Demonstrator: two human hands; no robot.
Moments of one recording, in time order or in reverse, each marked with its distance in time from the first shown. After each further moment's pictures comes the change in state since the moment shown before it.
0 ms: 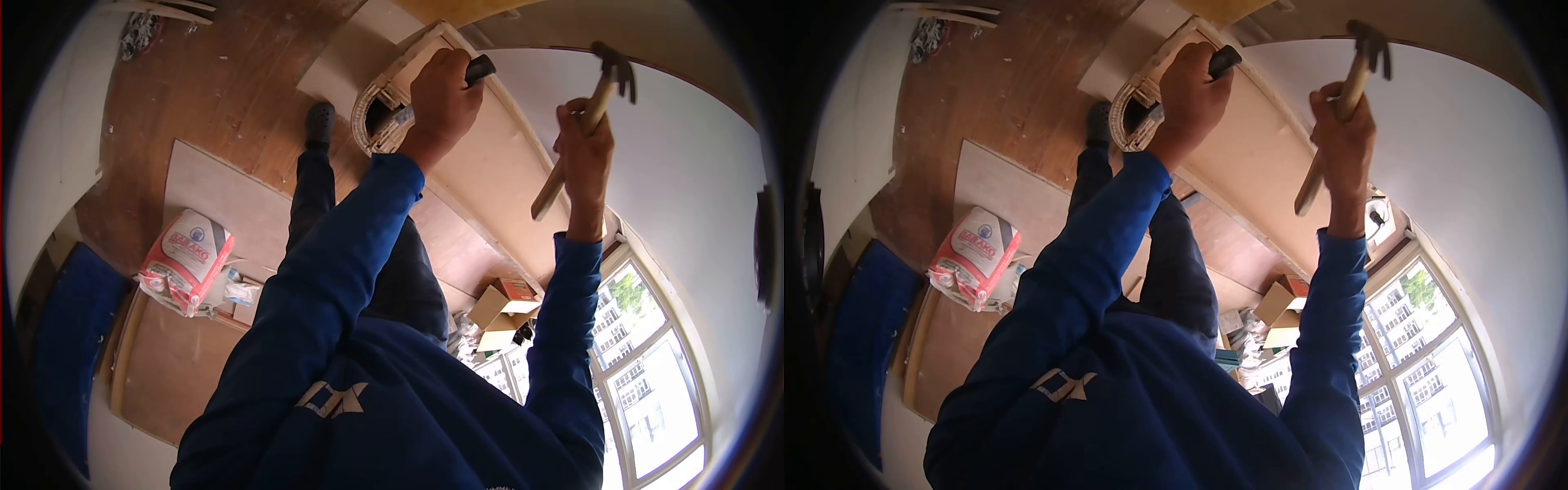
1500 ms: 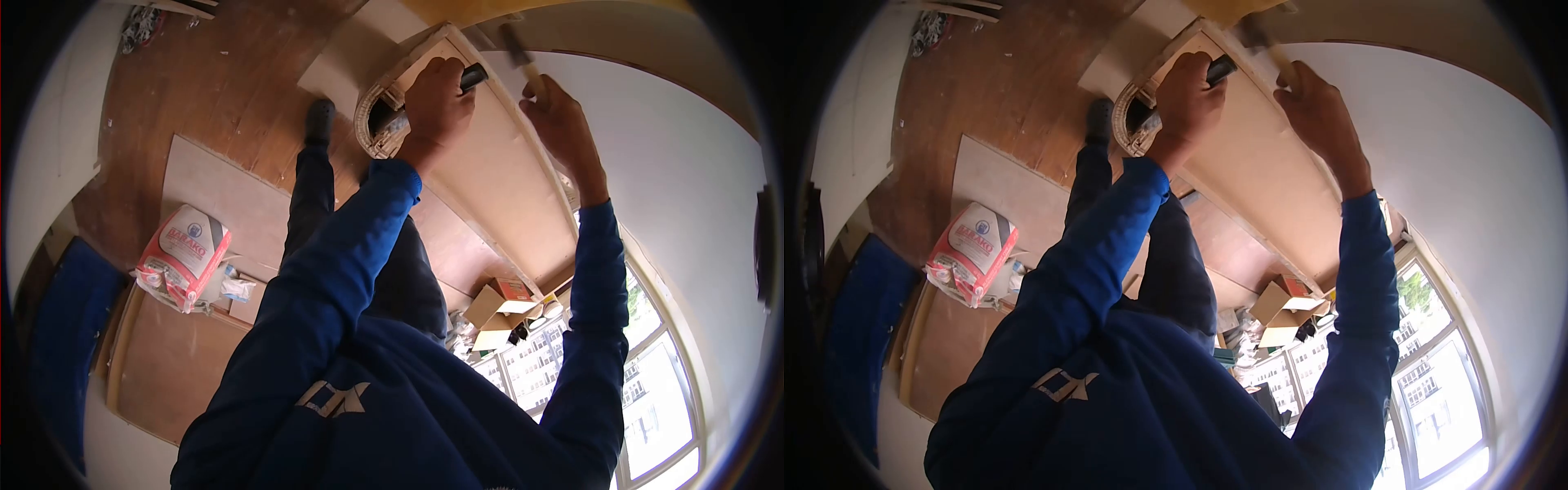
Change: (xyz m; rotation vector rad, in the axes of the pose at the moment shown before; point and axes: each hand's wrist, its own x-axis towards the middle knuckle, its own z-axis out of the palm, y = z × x) left_hand -0.010 -0.010 -0.007 0.126 -0.049 -0.053; right_hand 0.038 -0.003 0.020 -0.499 -0.414 -0.269
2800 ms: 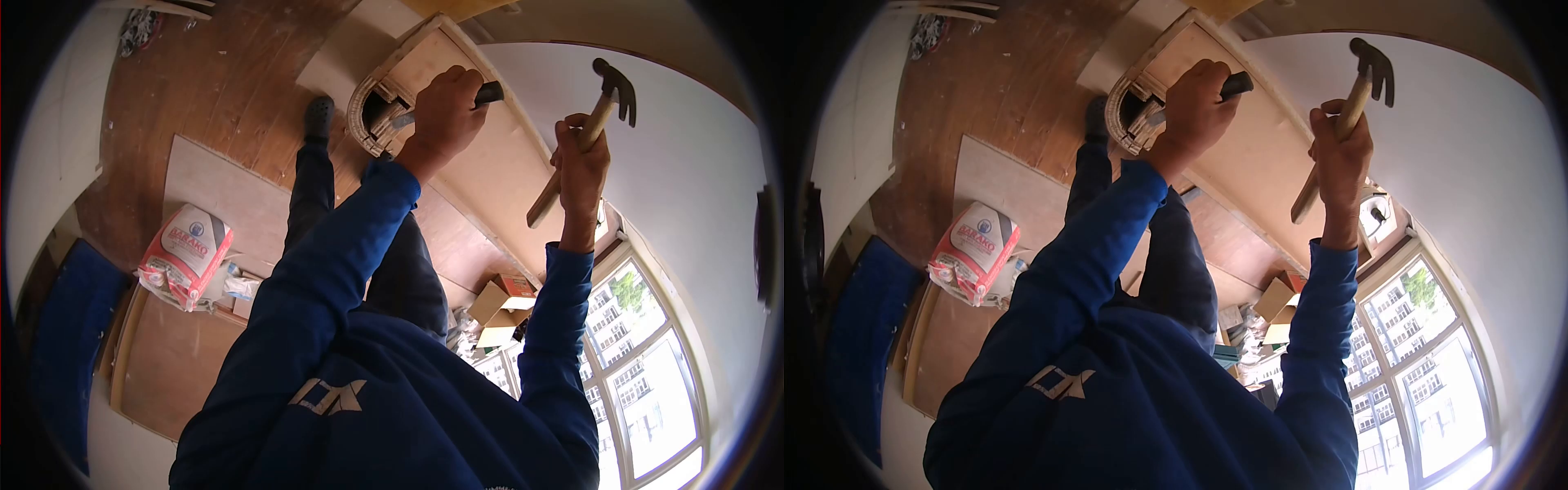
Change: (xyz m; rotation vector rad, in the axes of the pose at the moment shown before) left_hand -0.018 0.017 -0.004 -0.069 -0.173 0.086; right_hand -0.069 0.016 0.008 0.539 0.411 0.317
